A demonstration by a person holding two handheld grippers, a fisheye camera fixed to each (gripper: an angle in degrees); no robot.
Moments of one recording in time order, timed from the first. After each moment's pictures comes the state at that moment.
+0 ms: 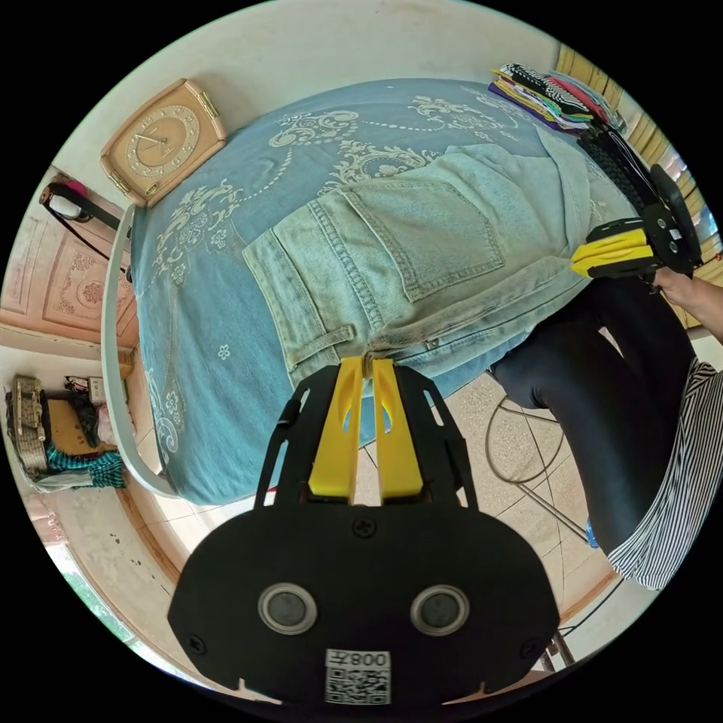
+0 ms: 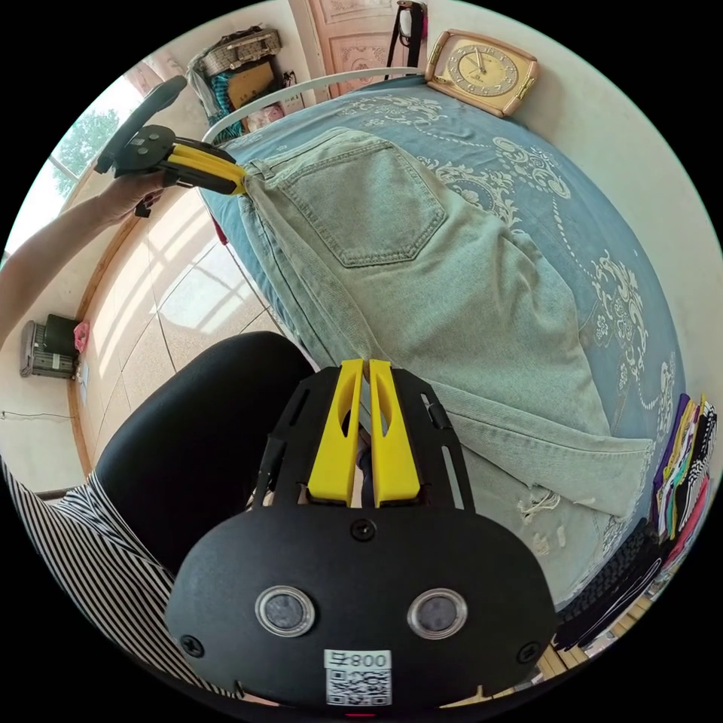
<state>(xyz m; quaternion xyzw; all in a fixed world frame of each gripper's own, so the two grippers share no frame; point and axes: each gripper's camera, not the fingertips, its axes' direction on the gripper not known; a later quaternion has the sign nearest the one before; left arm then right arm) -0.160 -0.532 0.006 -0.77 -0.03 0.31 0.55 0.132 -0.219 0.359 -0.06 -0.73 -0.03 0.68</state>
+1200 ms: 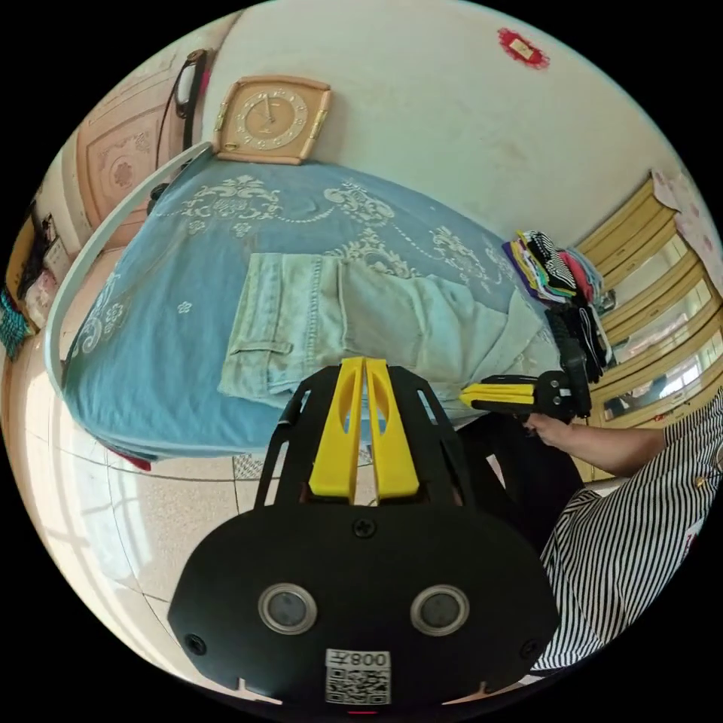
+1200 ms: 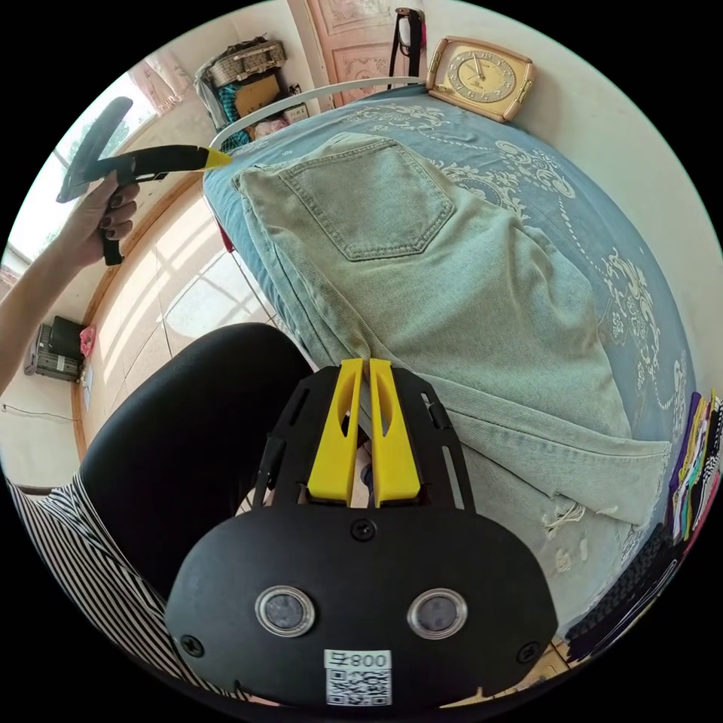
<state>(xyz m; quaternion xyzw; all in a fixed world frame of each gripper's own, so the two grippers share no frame) -0.180 -0.519 0.013 -0.69 -0.04 0.04 0.72 0.121 -0.181 0.413 -0.04 -0.74 0.00 0.67</state>
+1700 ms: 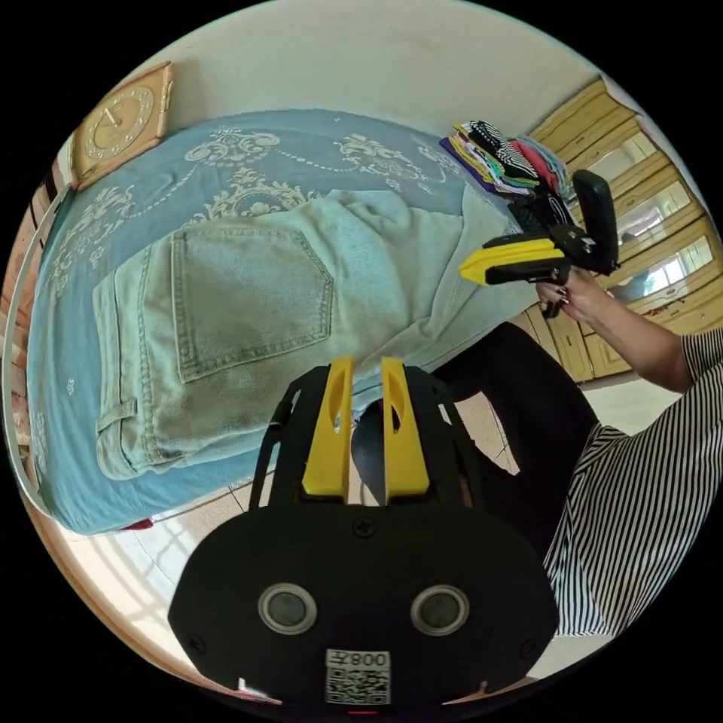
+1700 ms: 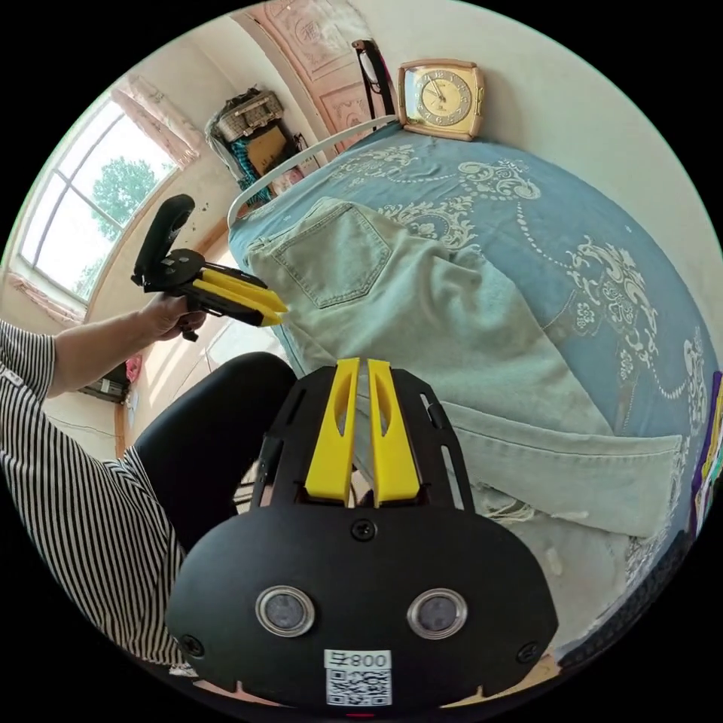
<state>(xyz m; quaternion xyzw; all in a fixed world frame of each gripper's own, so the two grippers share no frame) -0.113 -0.437 0.068 -0.78 0.09 0.12 0.61 0.189 -0.187 0.518 -0.01 -0.79 0.04 0.61</state>
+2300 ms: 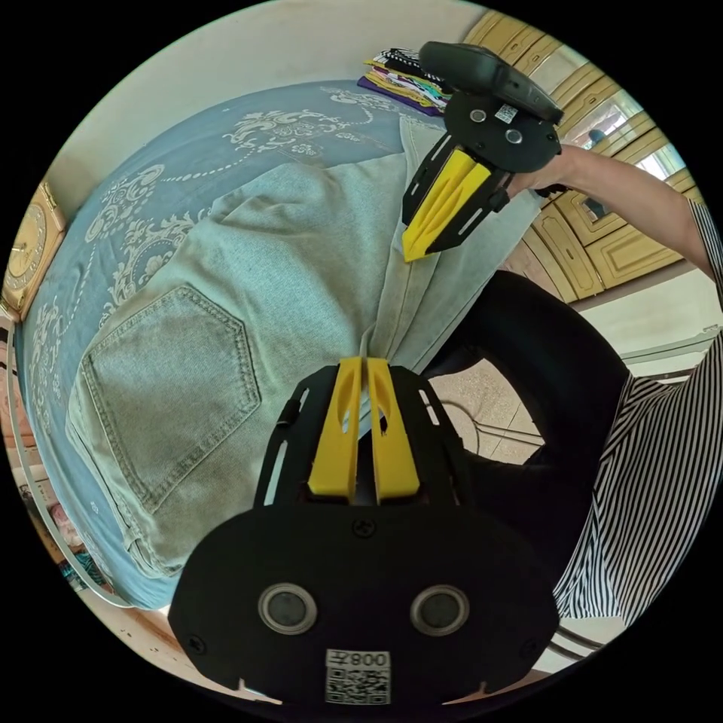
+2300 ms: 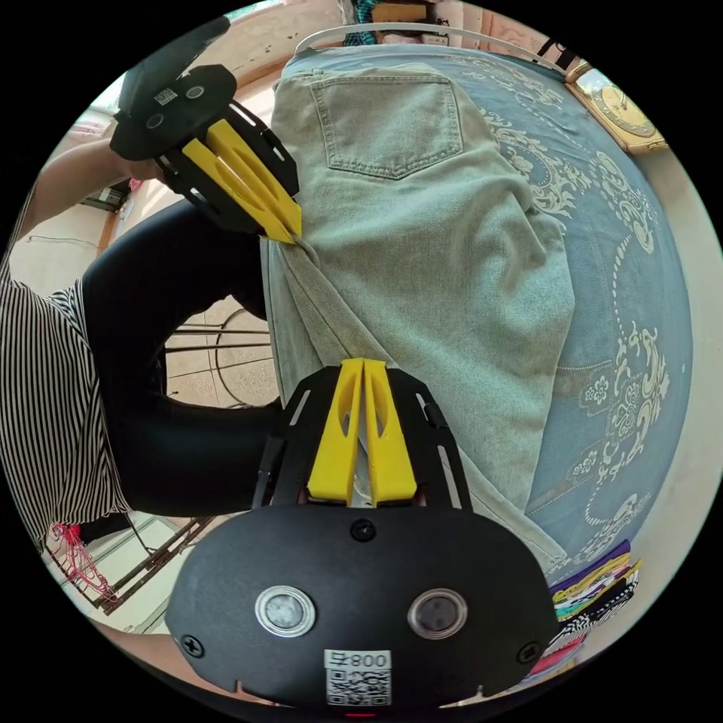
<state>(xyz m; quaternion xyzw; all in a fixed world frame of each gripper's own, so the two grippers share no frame) -0.031 -0.383 0.118 -0.81 0.16 0.23 0.52 0.154 -0.256 0.493 0.03 -0.73 -0.29 0.61</state>
